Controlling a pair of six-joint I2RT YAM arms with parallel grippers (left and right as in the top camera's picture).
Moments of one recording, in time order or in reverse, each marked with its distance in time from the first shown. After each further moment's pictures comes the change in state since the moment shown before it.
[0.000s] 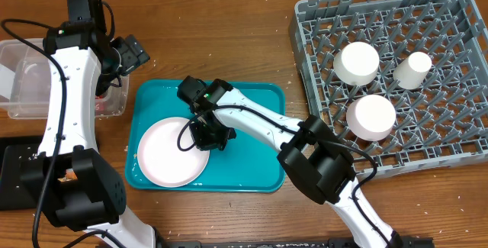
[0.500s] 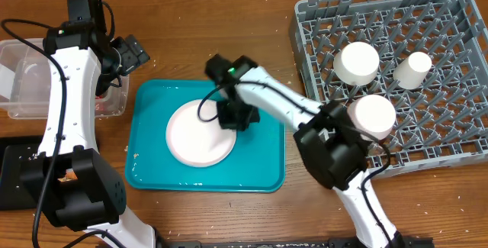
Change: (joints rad) left arm 0.000 0.000 0.000 0.000 0.000 0.000; right arm -0.153 -0.005 0.016 -0.117 0.074 0.059
